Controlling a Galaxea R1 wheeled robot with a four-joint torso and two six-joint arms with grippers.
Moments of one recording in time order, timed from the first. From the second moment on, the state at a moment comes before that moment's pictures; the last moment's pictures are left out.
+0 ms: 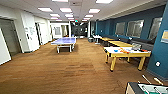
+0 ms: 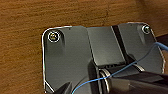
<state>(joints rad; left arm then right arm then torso) 1.51 3.11 -2.85 0.08 -0.04 0.00 -1.56 3.09 -2.80 -0.01 0.06 0.10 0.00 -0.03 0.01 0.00</state>
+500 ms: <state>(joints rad) 1.51 3.11 -2.85 0.08 -0.04 0.00 -1.56 3.09 -2.80 -0.01 0.06 0.10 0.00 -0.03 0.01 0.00</state>
